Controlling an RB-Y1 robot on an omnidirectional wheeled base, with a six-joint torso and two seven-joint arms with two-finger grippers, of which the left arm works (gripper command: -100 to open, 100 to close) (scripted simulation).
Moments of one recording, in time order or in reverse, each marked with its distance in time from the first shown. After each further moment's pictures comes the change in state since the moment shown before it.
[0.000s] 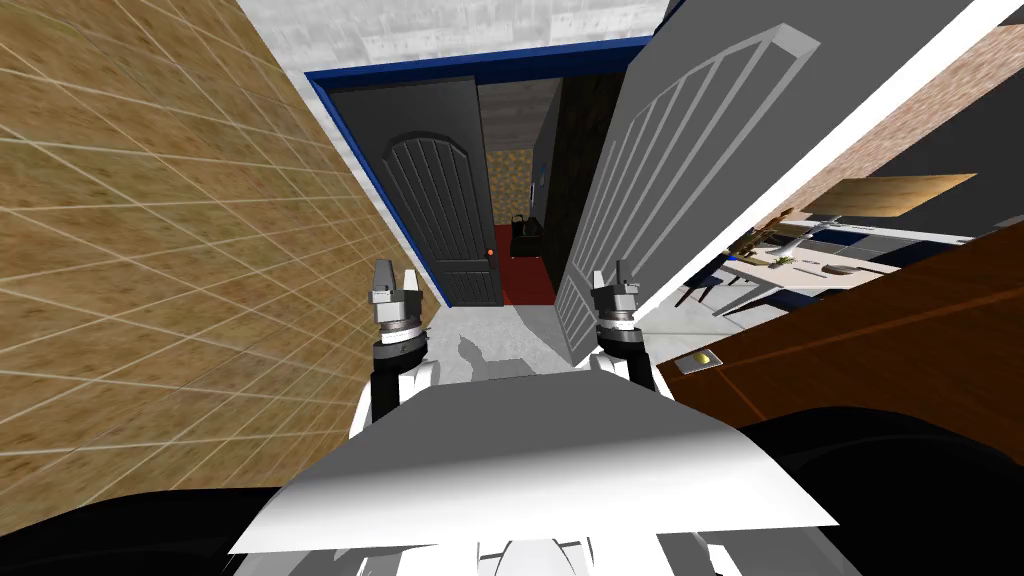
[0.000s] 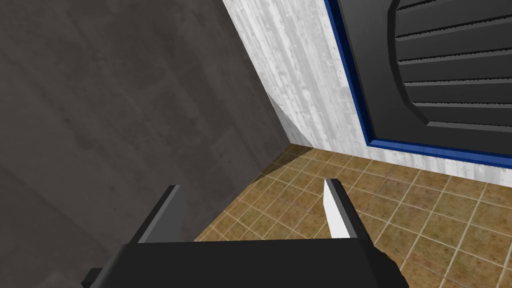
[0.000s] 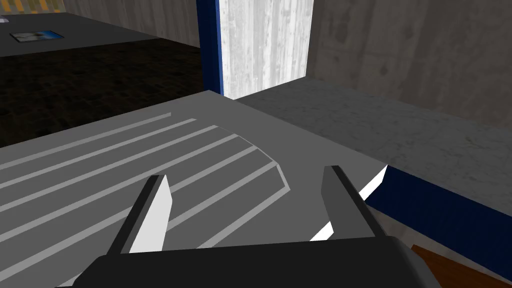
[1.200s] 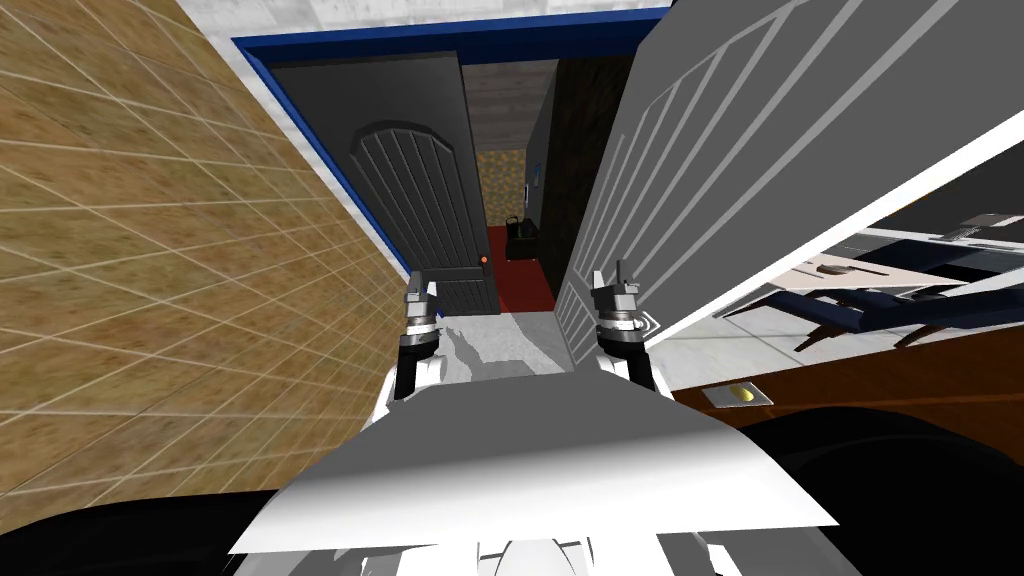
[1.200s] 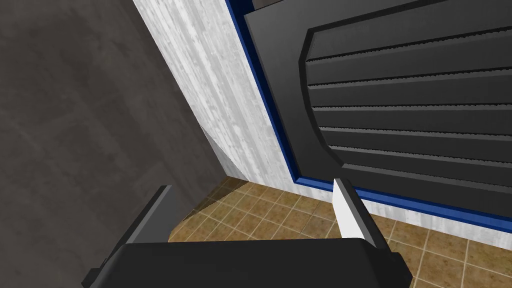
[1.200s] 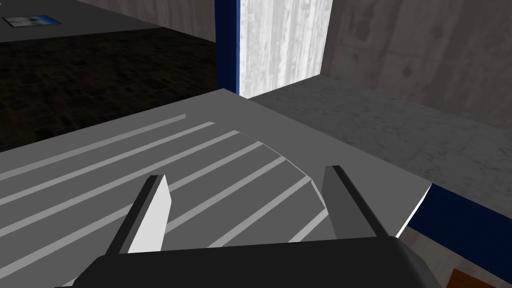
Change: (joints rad) arm -0.089 0.032 0.015 0.225 0.026 0.037 0.027
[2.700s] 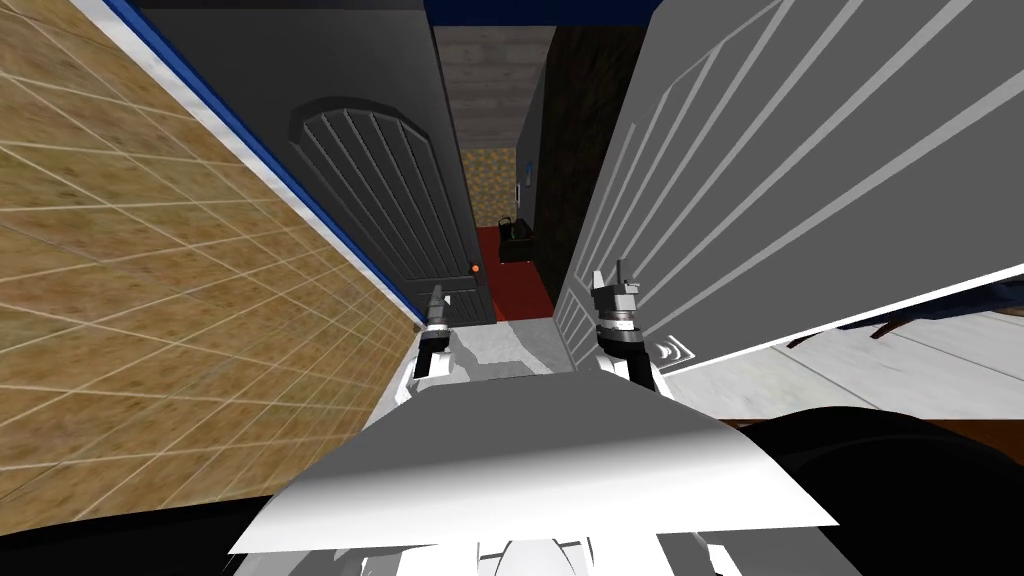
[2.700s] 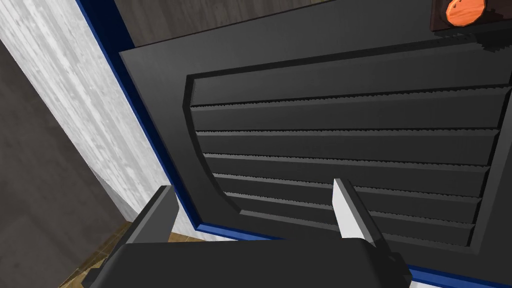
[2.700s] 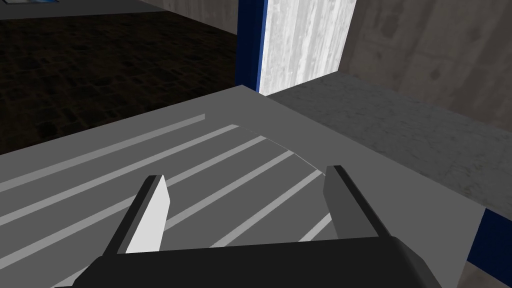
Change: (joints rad) arm -0.120 0.022 0.020 0.322 0.038 0.054 0.042
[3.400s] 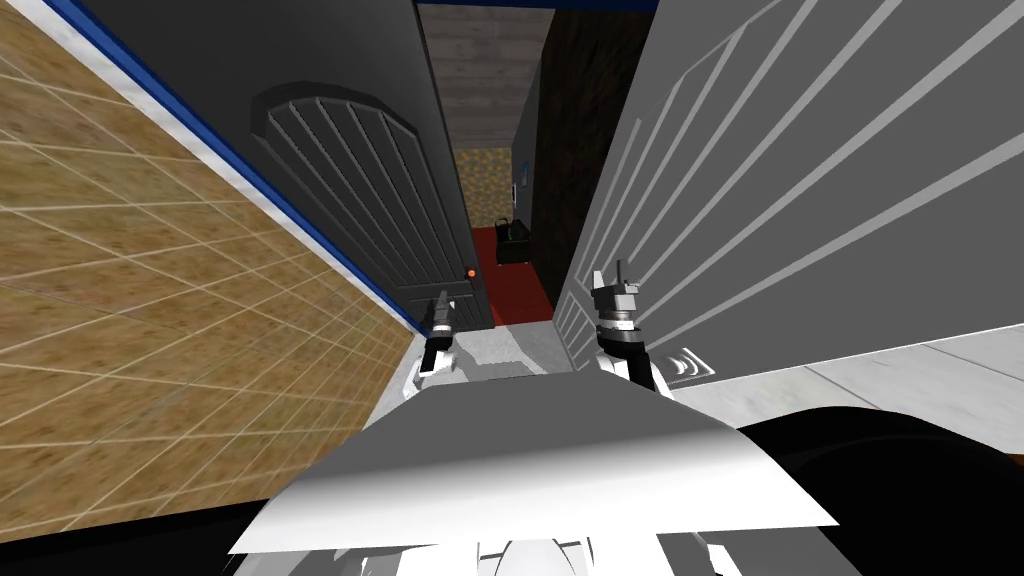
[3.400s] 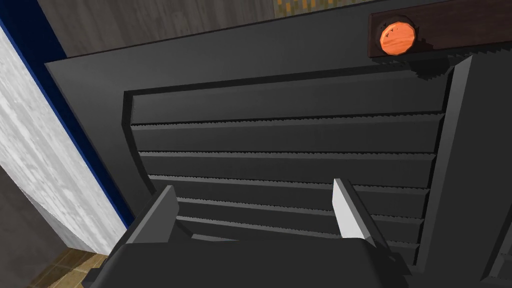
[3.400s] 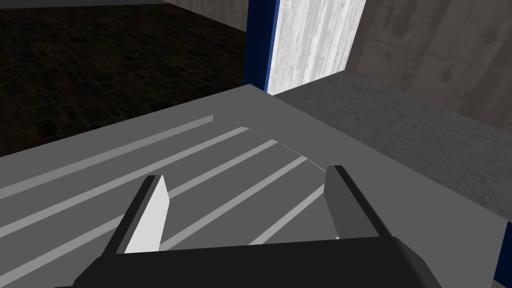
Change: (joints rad) arm -0.060 0.007 0.011 0.157 0.019 0.022 0.021
